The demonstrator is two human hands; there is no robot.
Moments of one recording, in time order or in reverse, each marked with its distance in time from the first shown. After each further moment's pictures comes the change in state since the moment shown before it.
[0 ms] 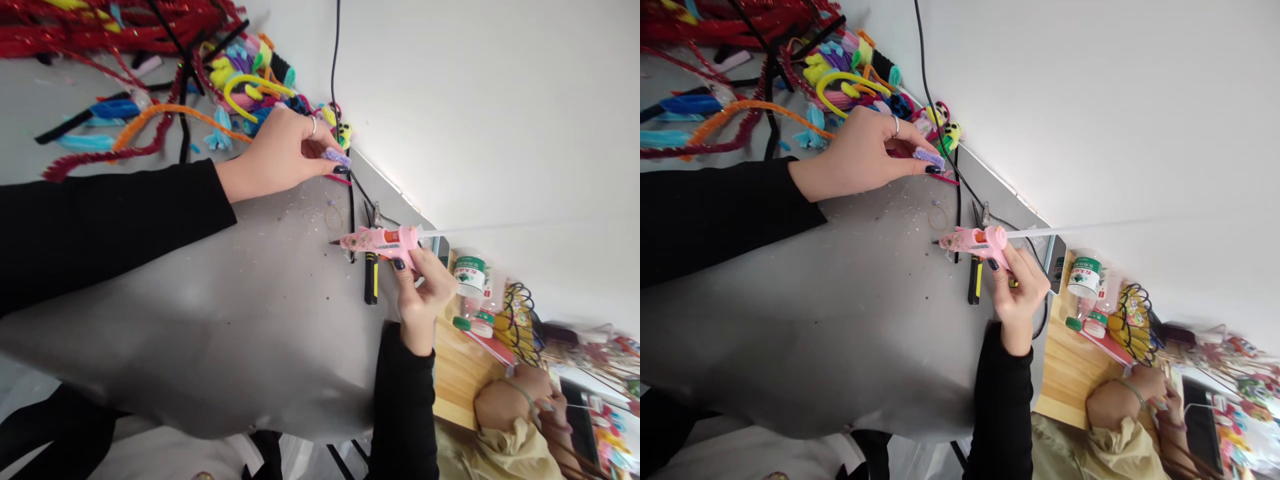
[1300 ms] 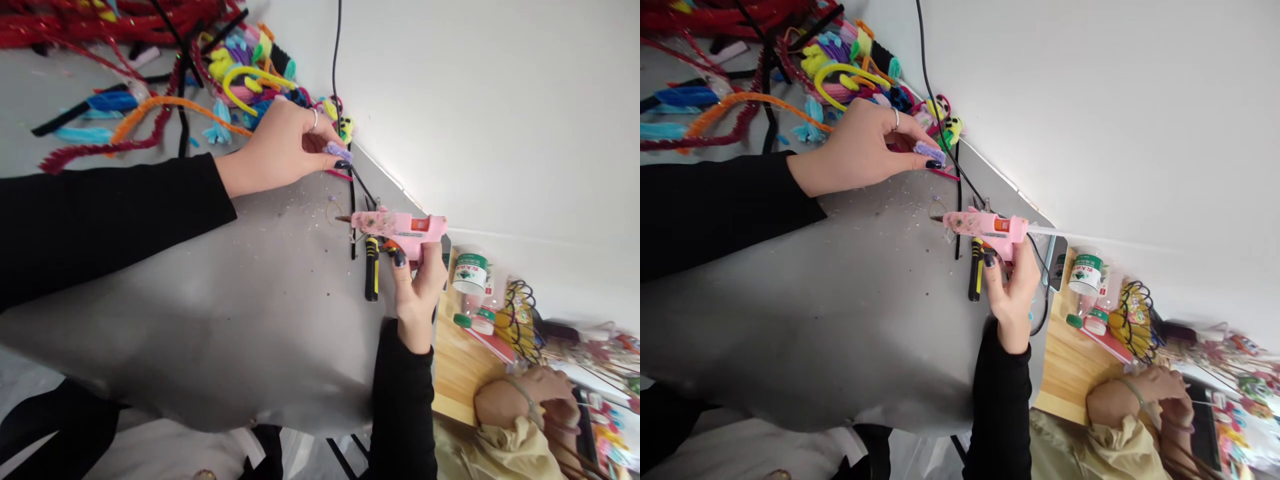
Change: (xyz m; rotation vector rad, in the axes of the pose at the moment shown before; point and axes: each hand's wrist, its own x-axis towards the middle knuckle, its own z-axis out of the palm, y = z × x) left_hand 0.002 -0.003 0.001 0.064 -0.008 0.018; right_hand 0.000 -0.009 0.003 -0.024 -0.037 0.045
